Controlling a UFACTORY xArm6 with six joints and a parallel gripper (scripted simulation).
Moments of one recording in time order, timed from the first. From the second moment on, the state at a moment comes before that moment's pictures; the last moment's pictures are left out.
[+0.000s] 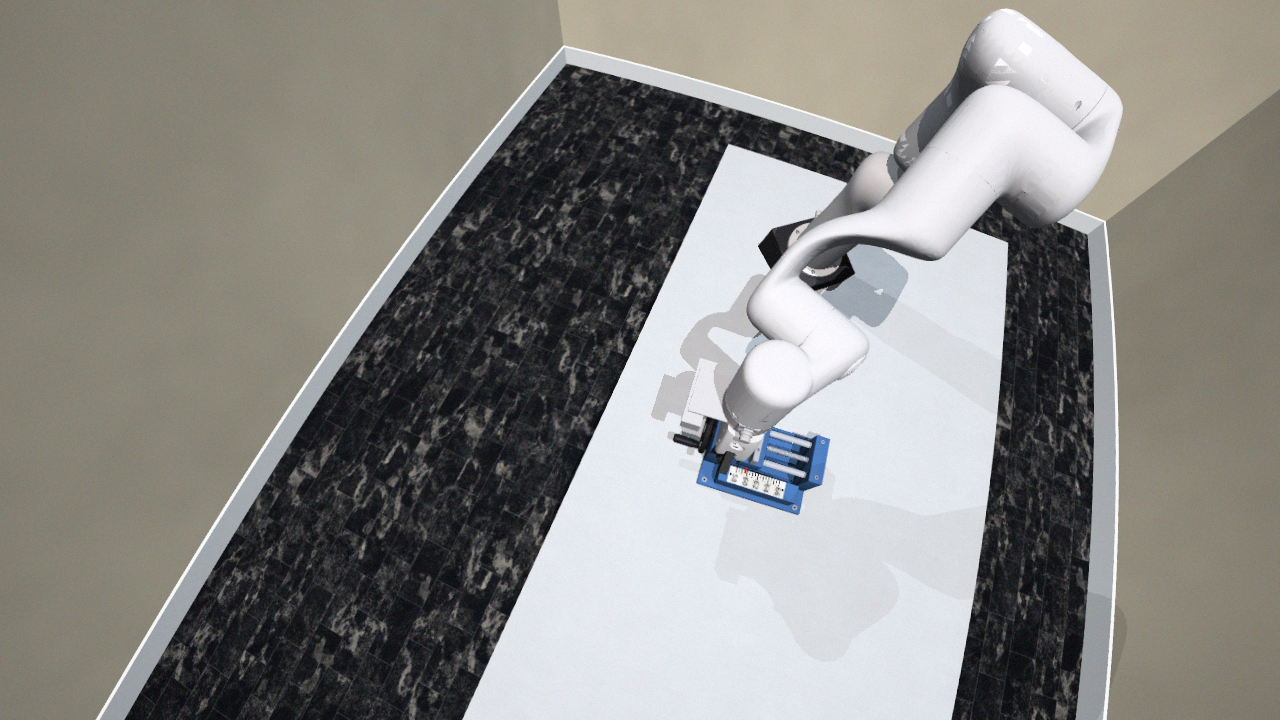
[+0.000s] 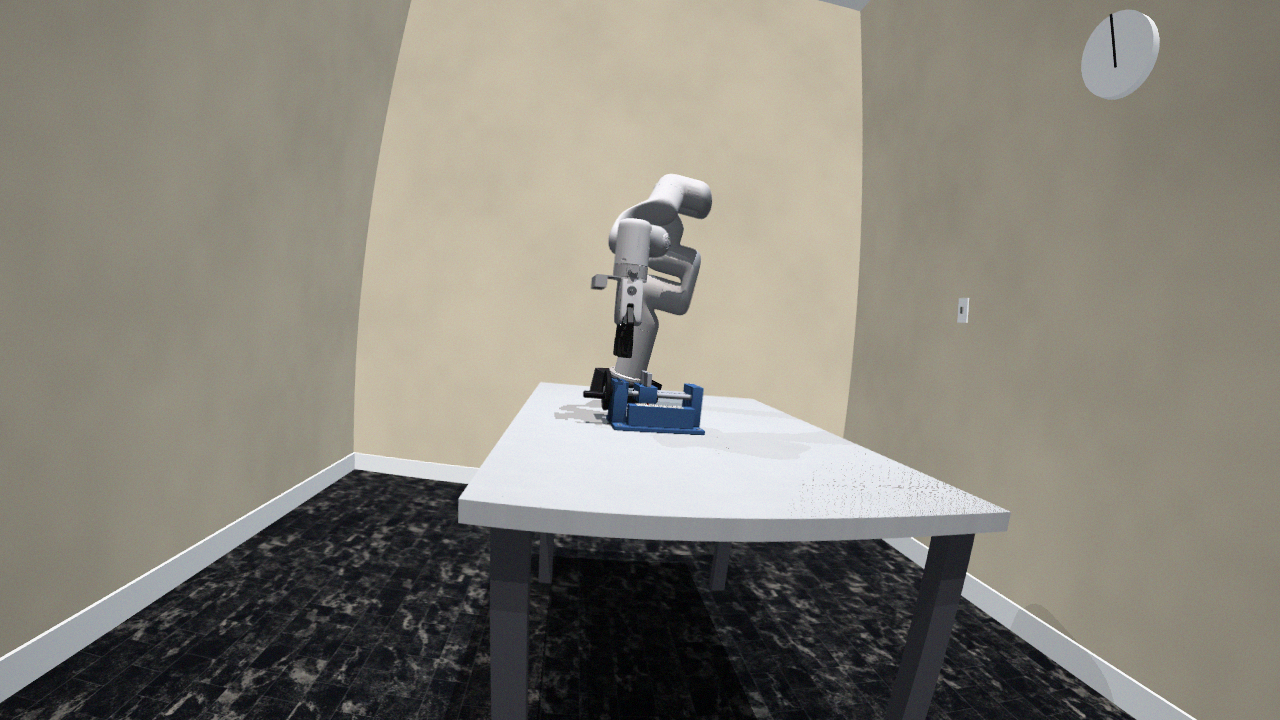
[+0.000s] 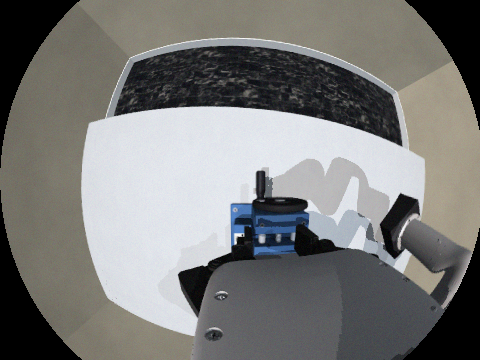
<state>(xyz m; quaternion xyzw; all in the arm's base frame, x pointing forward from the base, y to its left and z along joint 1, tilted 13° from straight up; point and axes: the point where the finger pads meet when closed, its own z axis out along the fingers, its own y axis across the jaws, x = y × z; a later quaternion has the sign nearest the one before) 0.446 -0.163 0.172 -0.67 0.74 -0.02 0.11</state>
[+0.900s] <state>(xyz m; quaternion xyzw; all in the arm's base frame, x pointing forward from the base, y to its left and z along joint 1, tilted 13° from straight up) 0.448 -0.223 0.131 -0.67 0.74 -0.02 0.11</state>
